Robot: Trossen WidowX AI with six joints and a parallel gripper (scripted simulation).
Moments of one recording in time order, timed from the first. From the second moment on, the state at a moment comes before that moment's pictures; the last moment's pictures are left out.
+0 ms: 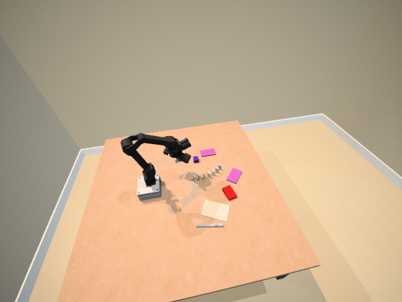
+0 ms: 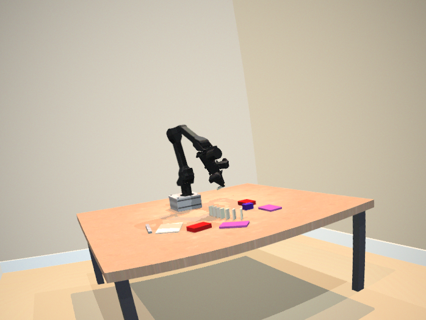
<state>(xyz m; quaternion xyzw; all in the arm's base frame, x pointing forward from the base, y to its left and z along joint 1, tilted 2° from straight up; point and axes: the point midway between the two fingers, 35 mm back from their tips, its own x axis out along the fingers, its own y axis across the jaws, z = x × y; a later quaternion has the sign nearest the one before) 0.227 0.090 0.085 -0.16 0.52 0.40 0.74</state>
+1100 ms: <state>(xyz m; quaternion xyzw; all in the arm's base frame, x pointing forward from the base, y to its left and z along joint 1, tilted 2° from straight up) 0.220 0.065 0.082 -0.03 0.18 0.46 0.87</state>
